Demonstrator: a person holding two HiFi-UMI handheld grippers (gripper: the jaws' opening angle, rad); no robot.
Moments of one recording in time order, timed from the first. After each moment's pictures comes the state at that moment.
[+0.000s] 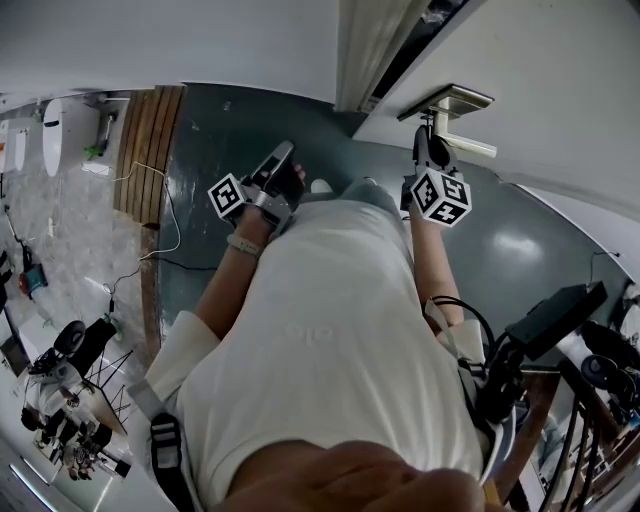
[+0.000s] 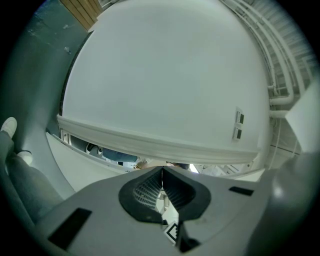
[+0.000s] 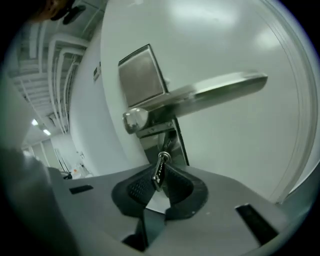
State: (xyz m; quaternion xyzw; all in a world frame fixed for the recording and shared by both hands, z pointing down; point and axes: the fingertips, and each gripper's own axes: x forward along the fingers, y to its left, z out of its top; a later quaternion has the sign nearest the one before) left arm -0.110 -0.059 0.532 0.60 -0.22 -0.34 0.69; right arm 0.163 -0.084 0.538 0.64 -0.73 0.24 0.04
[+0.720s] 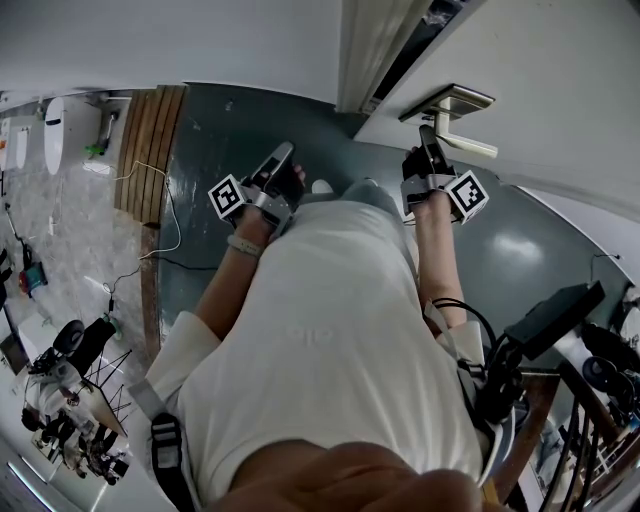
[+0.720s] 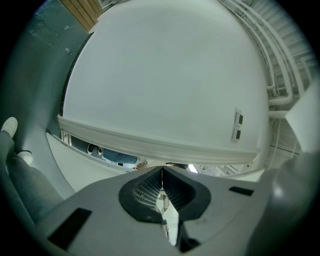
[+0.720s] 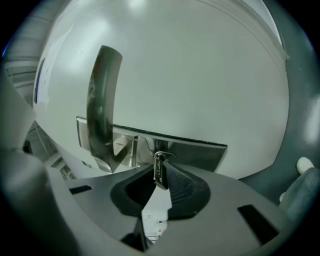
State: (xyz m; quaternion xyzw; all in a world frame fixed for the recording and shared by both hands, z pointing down) left arm -0.113 -0.059 0.533 0.60 -0.23 -0.34 0.69; right arm 0.166 -0.084 0.542 0.49 -0.59 0.54 -0.34
